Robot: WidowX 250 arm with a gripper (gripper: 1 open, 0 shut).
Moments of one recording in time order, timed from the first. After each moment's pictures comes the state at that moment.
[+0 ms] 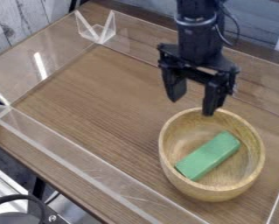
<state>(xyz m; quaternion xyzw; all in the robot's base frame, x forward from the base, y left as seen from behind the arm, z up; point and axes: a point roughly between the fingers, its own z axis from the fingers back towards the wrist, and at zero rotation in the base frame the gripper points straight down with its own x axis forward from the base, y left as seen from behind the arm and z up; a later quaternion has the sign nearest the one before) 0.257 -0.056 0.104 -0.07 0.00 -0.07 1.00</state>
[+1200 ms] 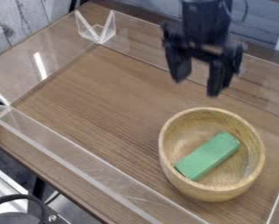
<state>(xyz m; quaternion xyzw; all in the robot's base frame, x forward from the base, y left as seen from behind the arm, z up) 0.266 -0.038 0.140 -0.06 -0.02 -0.06 1.00</state>
